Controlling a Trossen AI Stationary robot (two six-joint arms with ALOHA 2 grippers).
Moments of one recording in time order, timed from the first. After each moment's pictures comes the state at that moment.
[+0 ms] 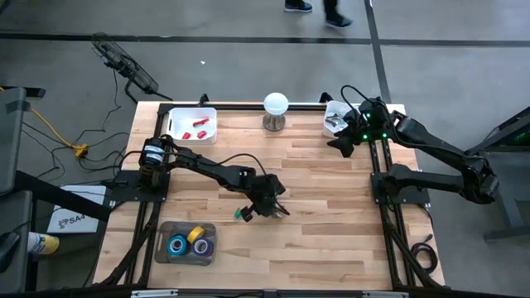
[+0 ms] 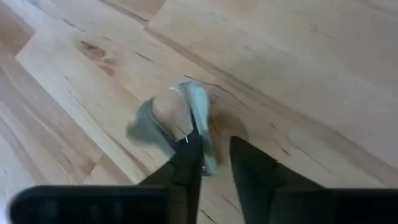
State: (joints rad) left arm -0.10 1.98 1.20 -0.10 0.28 0.80; right arm -0.68 0.88 0.77 -0.64 -0.35 0.25
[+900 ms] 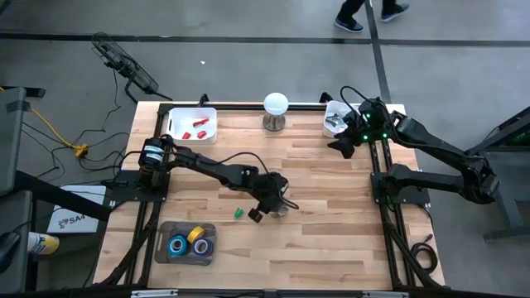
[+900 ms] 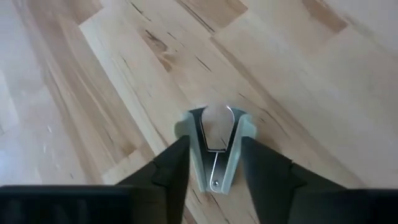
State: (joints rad) left arm -0.10 1.97 1.26 -0.12 0.19 0.52; right arm -0.68 0.88 0.77 -0.66 -0.37 0.24
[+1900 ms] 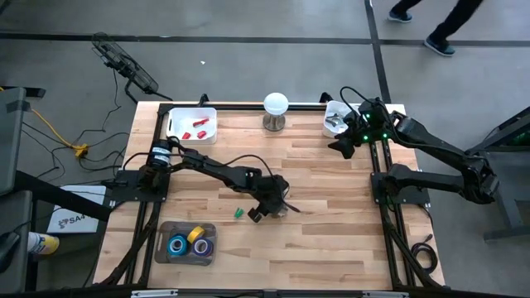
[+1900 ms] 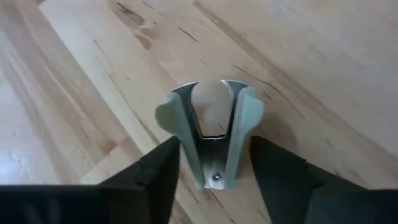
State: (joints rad) left arm -0.10 2.05 1.29 -0.14 0.19 0.63; right arm -0.68 0.88 0.77 -0.67 -0.37 0.25
